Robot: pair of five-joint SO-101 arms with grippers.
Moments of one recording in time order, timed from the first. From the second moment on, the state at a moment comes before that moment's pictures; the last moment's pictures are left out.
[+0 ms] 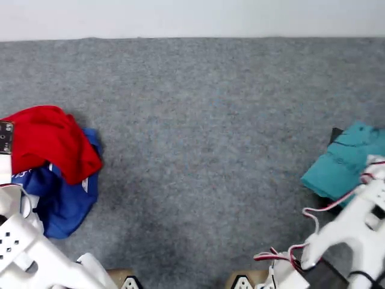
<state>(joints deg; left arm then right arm) -52.0 -46.9 29.7 86.0 -37.7 46.0 -19.3 34.4 36.2 22.3</state>
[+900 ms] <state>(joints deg) -52.0 -46.9 29.7 86.5 -37.7 40.9 -36.5 26.8 79.6 21.0</state>
